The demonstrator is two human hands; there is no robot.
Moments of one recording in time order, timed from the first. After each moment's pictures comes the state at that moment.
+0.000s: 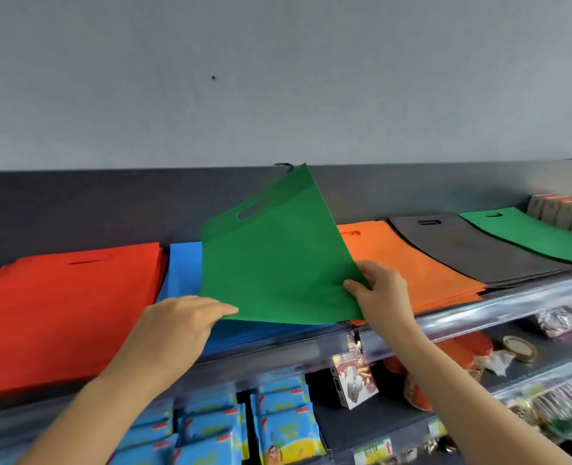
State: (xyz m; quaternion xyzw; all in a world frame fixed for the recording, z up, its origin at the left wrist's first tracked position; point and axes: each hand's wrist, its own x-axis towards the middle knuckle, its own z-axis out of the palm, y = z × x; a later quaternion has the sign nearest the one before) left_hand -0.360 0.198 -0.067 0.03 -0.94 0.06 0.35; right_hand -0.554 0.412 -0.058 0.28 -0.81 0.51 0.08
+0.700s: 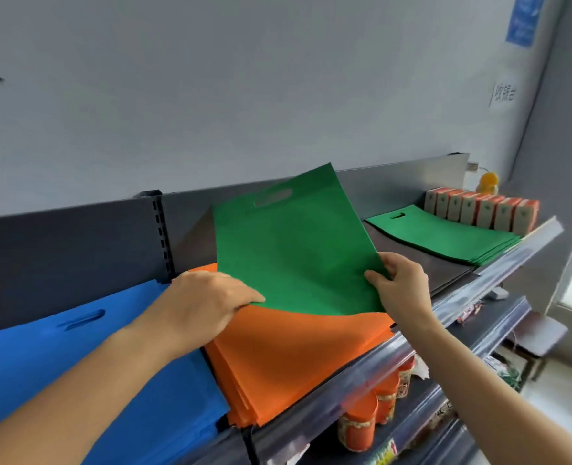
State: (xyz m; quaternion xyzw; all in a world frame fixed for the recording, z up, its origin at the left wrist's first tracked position) left_hand -0.605 0.265 -0.007 -0.25 -0.92 0.04 0.31; right_hand -0.725 0.530 -0.037 0.11 -0.81 0.54 0.19
